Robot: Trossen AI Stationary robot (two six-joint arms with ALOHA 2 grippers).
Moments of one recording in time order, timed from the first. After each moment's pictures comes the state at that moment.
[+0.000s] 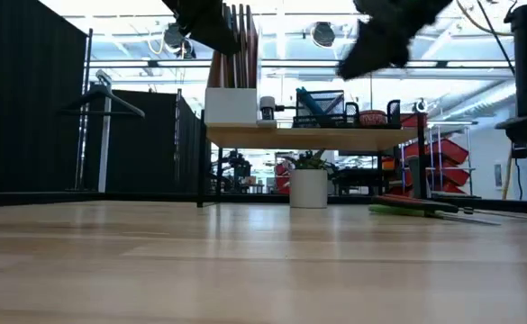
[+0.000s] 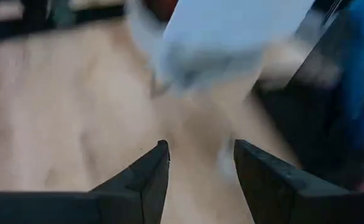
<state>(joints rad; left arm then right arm) 0.09 1.34 1.23 -0.54 -0.37 0.09 -0.06 1.17 0.94 -0.35 0.44 0.18</state>
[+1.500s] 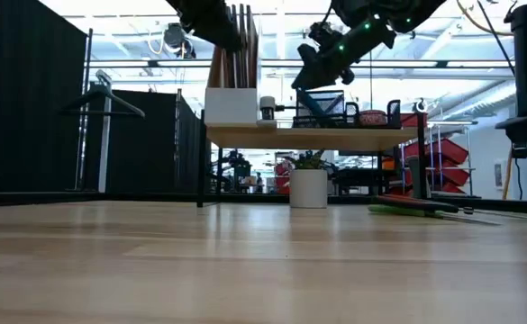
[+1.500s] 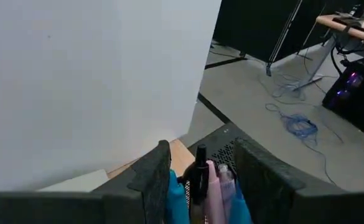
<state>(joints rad) 0.10 1.34 1.23 -0.50 -0.37 0.14 -0.57 1.51 1.20 -0.05 0.13 -0.09</state>
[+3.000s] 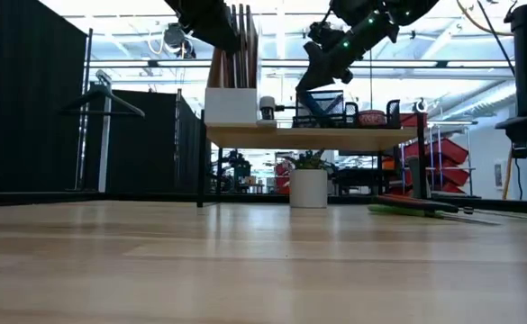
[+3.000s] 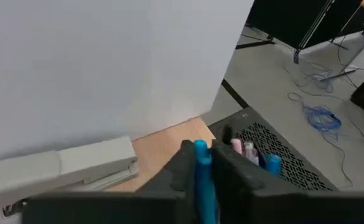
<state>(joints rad) 0.10 1.34 1.23 -0.51 -0.37 0.14 -0.58 1.51 1.26 -0.21 0.02 -0.15</state>
